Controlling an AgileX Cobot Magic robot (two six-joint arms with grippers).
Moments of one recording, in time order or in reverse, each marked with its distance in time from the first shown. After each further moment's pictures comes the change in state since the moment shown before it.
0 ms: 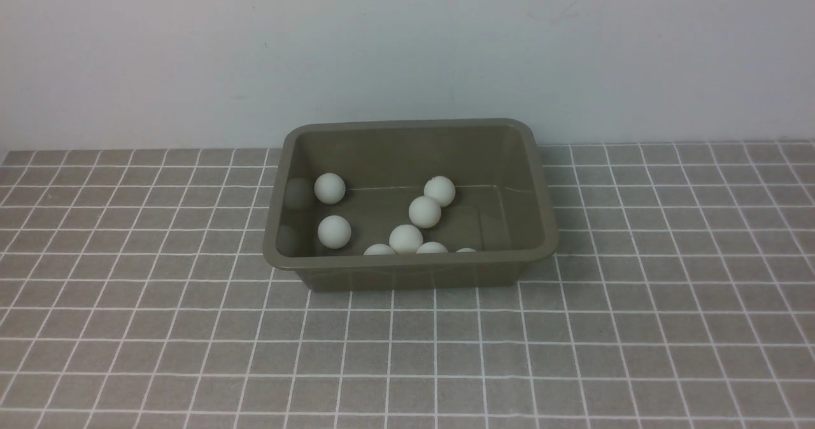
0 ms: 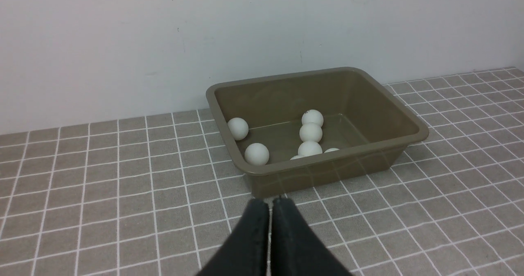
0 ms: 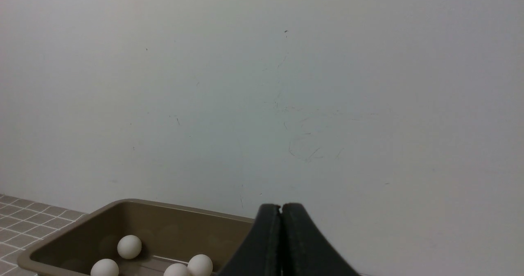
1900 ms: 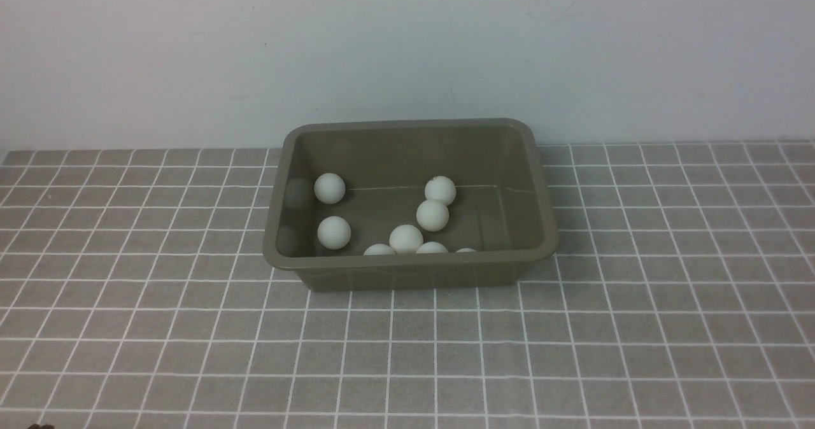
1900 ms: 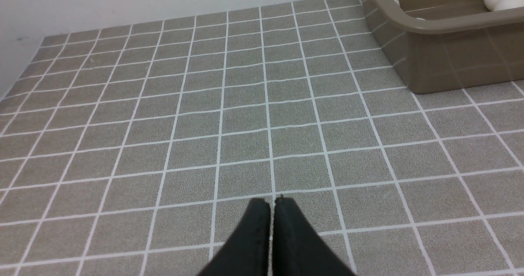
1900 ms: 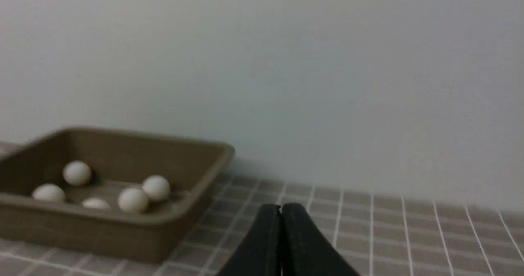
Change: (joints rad) right arm -0.153 0.000 0.163 -0.006 0.054 0.000; left arm 0.267 -0.122 0.724 0.026 -0.525 0.159
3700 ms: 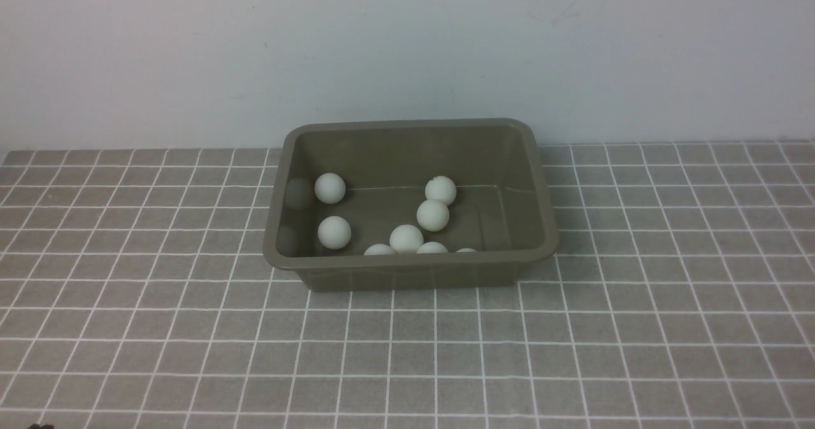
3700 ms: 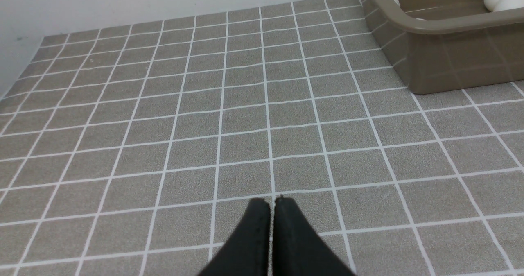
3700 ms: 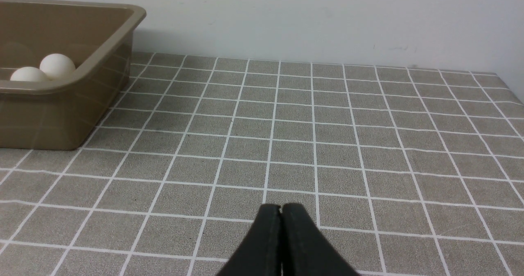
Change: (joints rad) right arm -0.131 0.000 0.153 -0.002 0.026 0.003; left arm 0.001 0.000 0.001 -0.002 -0.001 0.000
